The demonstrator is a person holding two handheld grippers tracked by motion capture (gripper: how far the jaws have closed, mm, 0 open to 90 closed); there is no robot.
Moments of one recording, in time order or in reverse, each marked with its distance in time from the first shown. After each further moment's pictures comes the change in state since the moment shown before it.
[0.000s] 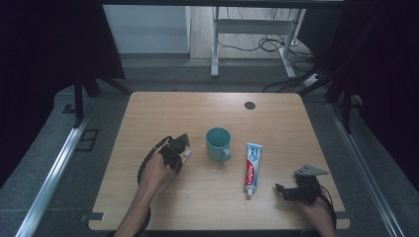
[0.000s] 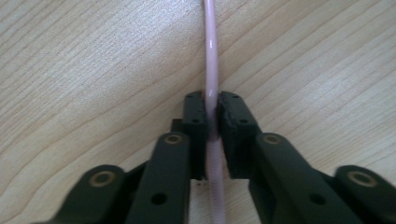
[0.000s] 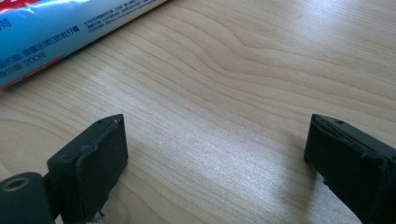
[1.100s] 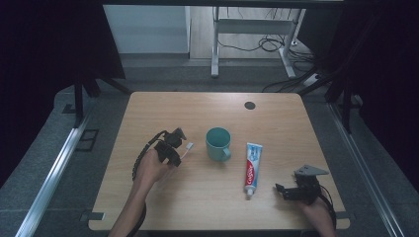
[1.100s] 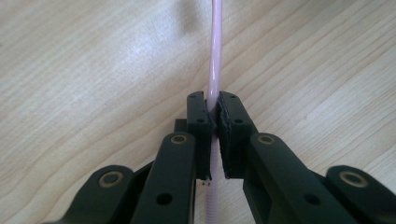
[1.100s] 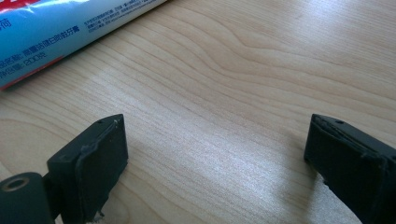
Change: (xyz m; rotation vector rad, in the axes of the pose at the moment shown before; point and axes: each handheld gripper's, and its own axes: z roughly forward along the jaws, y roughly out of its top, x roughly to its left) left arm 0.009 -0.008 -0.028 -0.160 -0.064 0.015; right arm 0.000 0.000 0.000 0.001 0.000 -0.001
